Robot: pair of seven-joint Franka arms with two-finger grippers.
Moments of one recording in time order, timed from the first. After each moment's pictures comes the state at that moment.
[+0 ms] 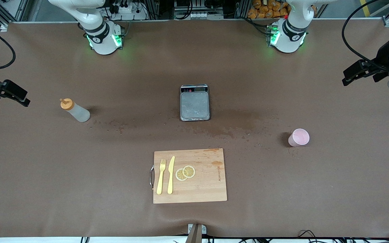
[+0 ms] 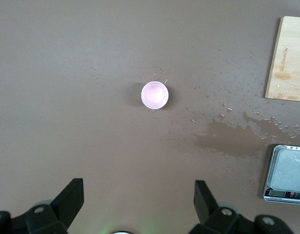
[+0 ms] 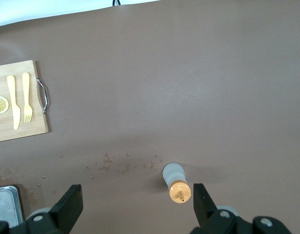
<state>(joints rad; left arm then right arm) 0.04 -0.03 -0.14 -1.54 0.00 1.50 -0.21 -0.05 0.03 0.05 -1.52 -0.01 1.65 0.13</state>
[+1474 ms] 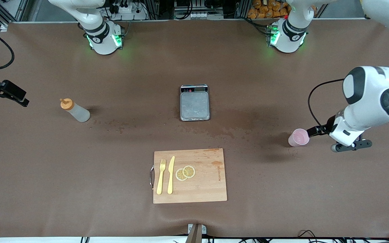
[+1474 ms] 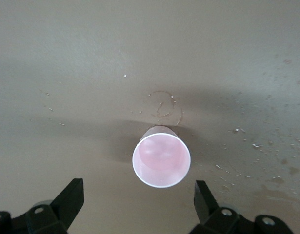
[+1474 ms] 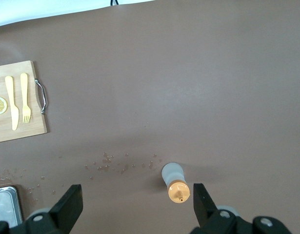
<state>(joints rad) 0.07 0.31 -0.13 -1.89 0.03 2.15 -0.21 -0.06 0.03 0.05 -1.52 -0.01 1.65 0.13</state>
